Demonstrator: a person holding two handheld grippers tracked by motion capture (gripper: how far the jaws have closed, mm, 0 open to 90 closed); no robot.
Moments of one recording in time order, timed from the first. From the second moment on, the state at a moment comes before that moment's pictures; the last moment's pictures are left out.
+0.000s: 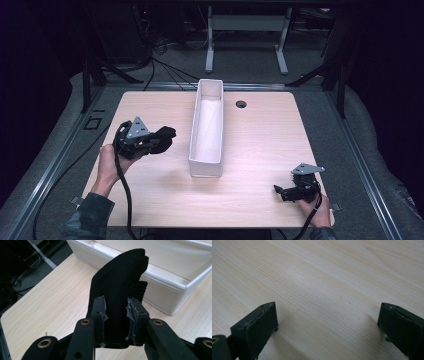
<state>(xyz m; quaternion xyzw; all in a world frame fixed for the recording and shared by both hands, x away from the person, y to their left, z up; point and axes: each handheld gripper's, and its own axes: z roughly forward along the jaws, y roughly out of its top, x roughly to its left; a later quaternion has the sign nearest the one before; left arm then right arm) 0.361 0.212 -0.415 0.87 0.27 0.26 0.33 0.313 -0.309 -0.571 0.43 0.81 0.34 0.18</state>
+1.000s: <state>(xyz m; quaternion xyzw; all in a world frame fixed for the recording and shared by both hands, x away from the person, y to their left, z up) 0.370 0.184 -0.397 0.86 0.26 0.26 0.34 0.313 -0.309 -0.571 0.43 0.81 0.34 0.18</state>
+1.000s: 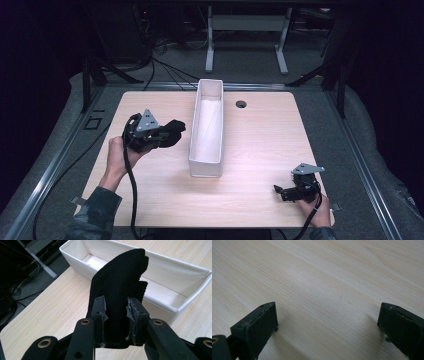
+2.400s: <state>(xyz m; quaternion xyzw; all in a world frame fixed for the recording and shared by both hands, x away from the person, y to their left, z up) 0.378 0.127 -0.393 0.87 0.22 0.24 0.36 0.313 -0.309 -0.571 0.43 0.81 0.34 0.18</state>
